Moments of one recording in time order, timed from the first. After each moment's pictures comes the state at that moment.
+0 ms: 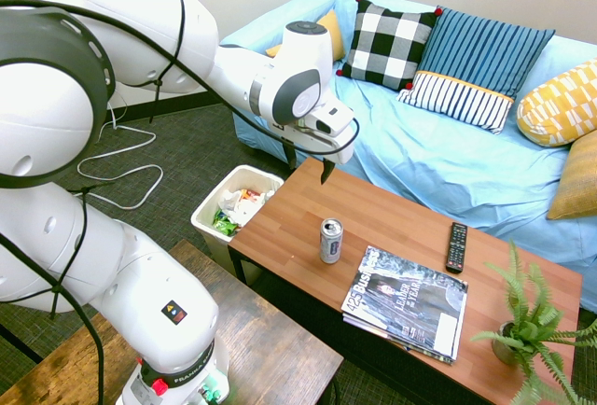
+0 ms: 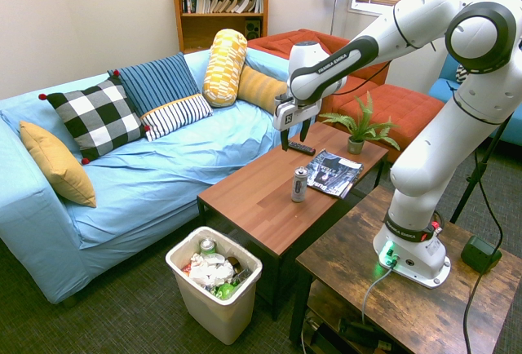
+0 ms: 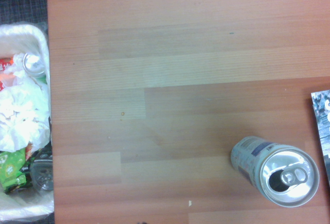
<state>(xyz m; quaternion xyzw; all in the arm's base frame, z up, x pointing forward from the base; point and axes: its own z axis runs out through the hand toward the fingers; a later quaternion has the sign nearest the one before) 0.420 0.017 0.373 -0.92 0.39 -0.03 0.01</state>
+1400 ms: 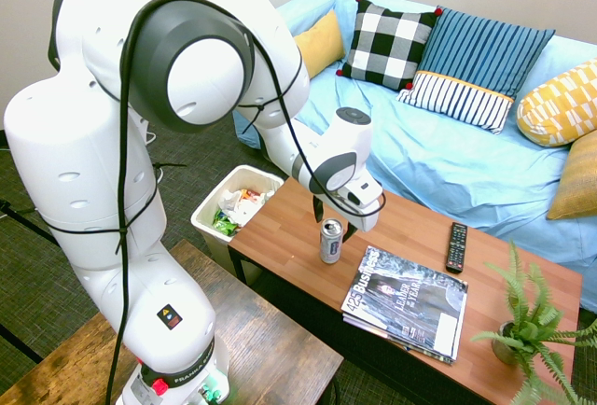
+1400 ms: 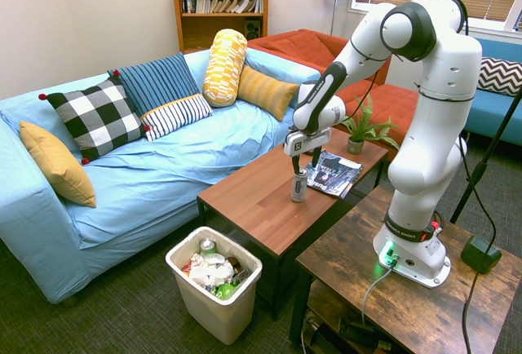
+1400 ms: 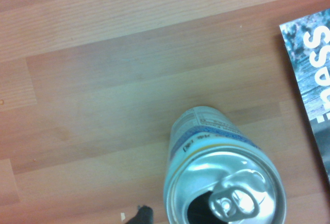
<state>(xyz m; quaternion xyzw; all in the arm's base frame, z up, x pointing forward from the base) 0.436 -0.065 0.220 -0.89 0.46 0.02 0.00</state>
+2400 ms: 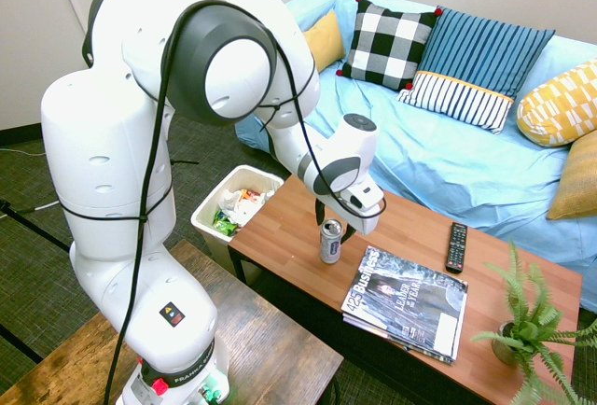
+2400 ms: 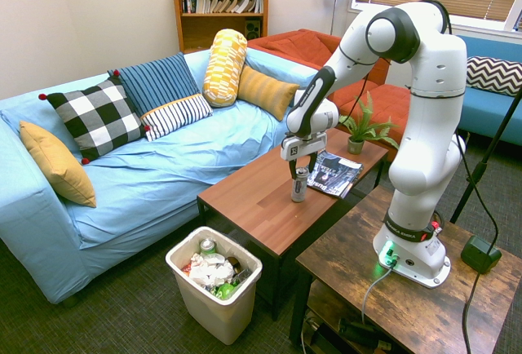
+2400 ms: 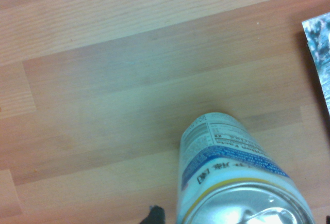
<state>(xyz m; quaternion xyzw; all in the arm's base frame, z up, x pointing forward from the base) 0.449 -0.065 0.200 -0.88 0.46 0.05 0.01</state>
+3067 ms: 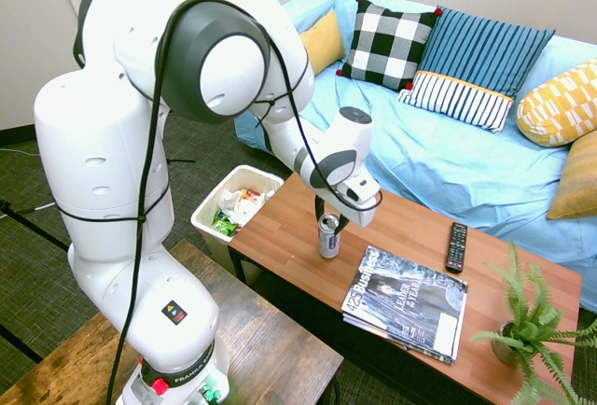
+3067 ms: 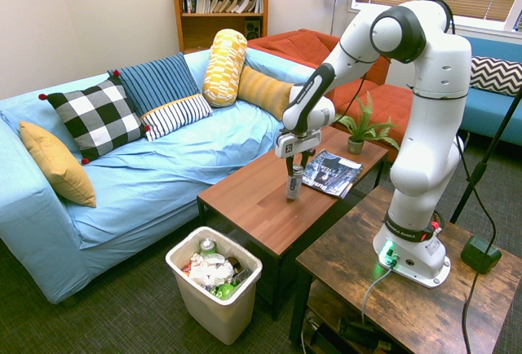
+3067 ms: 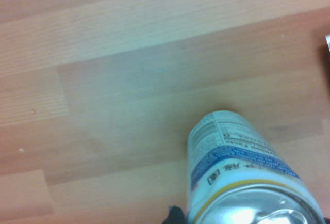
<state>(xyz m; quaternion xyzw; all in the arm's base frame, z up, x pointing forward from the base) 0.459 -0.030 0.232 -0.90 0.43 0.02 0.02</state>
